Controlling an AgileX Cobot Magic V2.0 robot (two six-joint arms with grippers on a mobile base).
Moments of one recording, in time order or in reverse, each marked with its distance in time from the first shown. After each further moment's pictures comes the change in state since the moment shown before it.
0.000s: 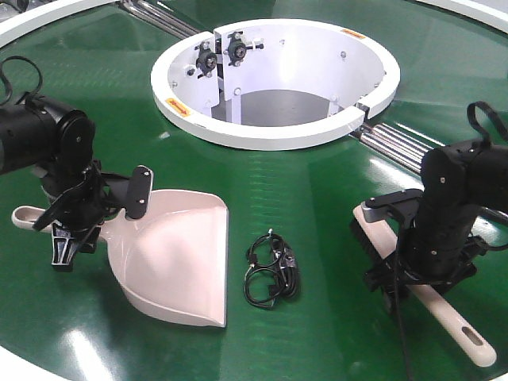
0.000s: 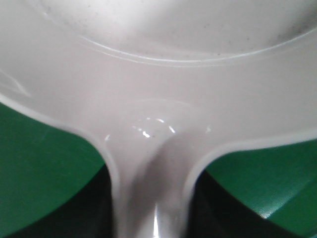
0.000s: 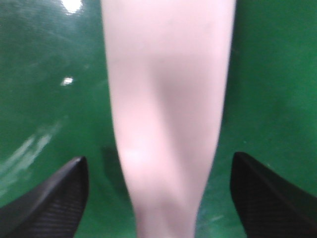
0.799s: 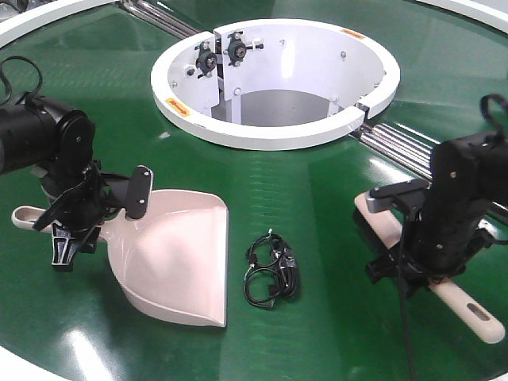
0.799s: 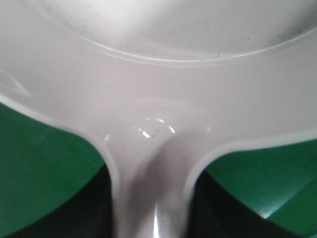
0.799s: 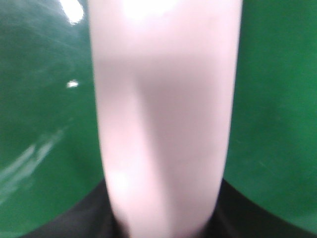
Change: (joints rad) left arm 0.000 0.000 0.000 0.000 0.000 -0.001; right arm 0.000 -0.065 0.000 -0.001 -0.006 0.010
